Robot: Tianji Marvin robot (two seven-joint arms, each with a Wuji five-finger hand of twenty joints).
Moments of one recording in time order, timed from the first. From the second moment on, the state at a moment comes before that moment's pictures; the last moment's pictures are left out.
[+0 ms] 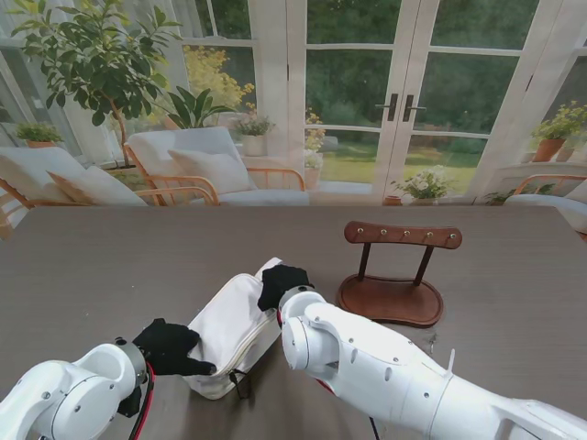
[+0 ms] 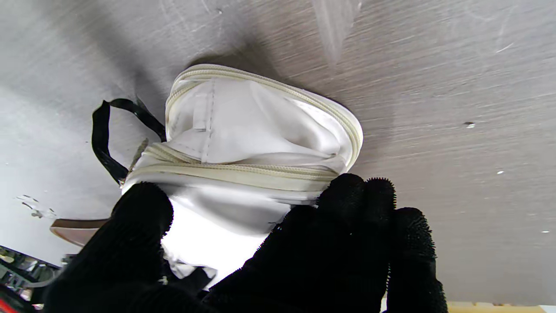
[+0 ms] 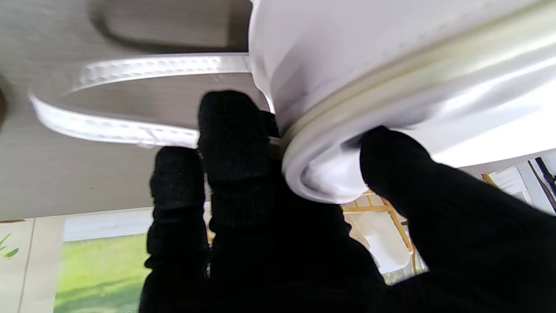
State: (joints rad) left arm 1.86 -0.99 -1.42 -2.00 0.97 0.00 -0.58; right arm -0.94 -1.32 0.37 -1.23 -0.54 0.54 -0.08; left_hand 0.62 -0.19 0.32 -0.09 0.64 0.53 0.14 0.28 0.85 0.53 0.36 0.73 0.55 0.45 0.51 0.64 0.11 0.42 0.93 0.76; right_hand 0.53 -0.61 1.14 -0.28 0.81 0.26 0.93 0.12 1.12 0.20 0.66 0.64 1.28 0.10 0.93 0.59 0.57 0.25 1.33 0.54
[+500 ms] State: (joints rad) left arm 1.81 -0.98 -1.36 -1.98 0.92 -0.02 -0.59; right arm -0.96 -1.34 0.38 -1.21 -0.54 0.44 -0.15; left_hand 0.66 -0.20 0.27 -0.09 0.67 0.54 0.24 0.34 0.84 0.48 0.34 0.73 0.54 0.42 0.50 0.64 0.11 0.38 0.93 0.72; right_hand 0.26 -0.52 1.11 -0.16 0.56 0.28 0.72 0.26 0.84 0.24 0.55 0.49 1.07 0.20 0.56 0.49 0.47 0.24 1.07 0.49
